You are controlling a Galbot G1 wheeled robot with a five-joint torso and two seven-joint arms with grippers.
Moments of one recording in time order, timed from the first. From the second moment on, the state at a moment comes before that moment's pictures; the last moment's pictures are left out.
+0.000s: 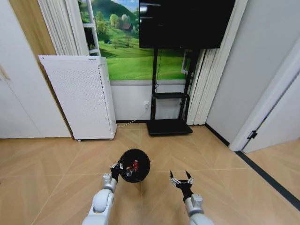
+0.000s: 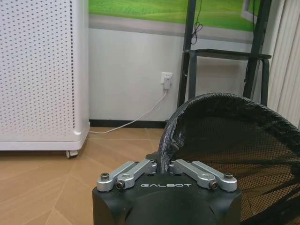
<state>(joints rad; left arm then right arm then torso) 1.28 -1.49 -0.47 -1.66 -0.13 0.07 0.07 -1.59 1.31 0.40 1.89 0.20 0.06 0.19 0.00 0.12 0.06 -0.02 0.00</state>
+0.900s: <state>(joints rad) 1.00 -1.46 -0.81 -1.52 -0.97 0.23 -0.90 -1.55 1.31 0.40 1.84 0.20 0.05 0.17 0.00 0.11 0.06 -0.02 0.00</state>
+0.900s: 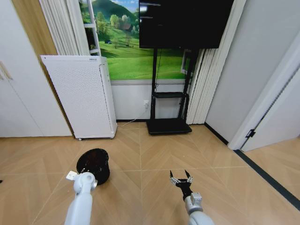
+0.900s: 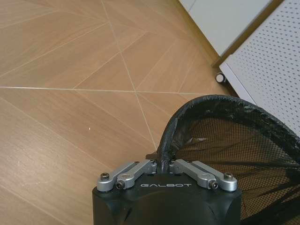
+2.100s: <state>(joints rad) 0.73 -1.42 -0.79 -1.13 -0.91 0.15 -0.84 -1.61 1.30 0.43 1.77 0.21 0.17 0.16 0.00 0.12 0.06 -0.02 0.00</state>
